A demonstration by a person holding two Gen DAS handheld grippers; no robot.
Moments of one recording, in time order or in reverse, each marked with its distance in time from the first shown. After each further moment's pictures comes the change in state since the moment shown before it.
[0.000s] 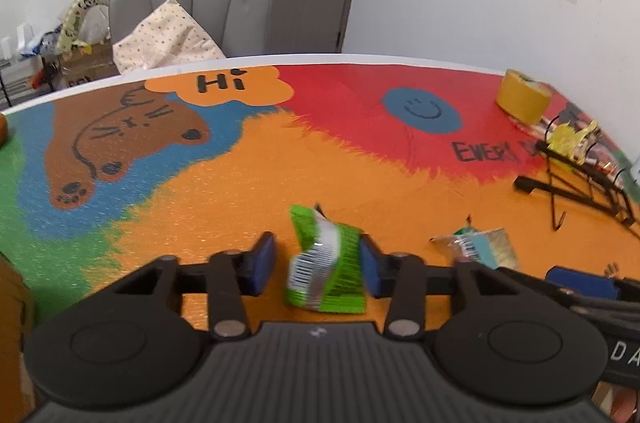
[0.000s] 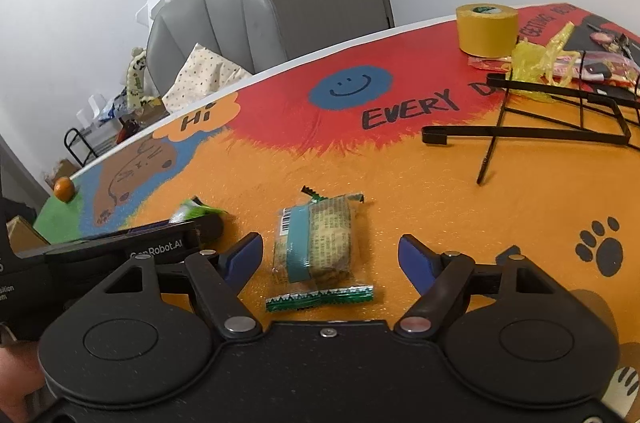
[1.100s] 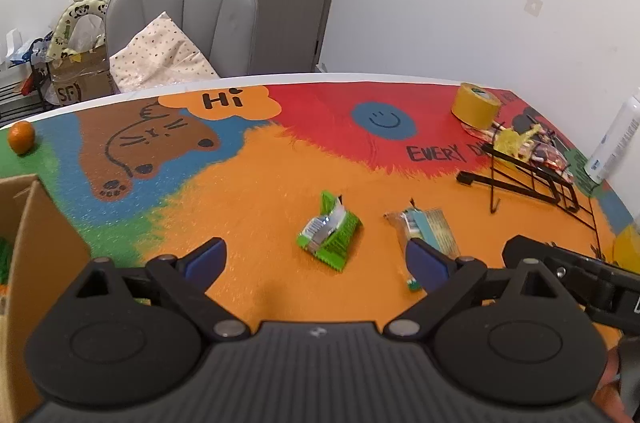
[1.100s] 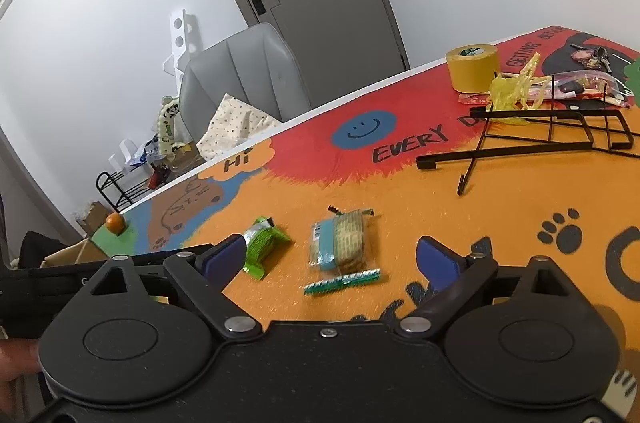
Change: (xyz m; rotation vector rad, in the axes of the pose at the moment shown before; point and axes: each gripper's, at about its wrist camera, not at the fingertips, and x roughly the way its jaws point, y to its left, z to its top) left arm -0.076 0.008 -0.003 0.007 -0.012 -0.073; right arm -0.068 -0.015 -0.009 0.070 -0.132 0.097
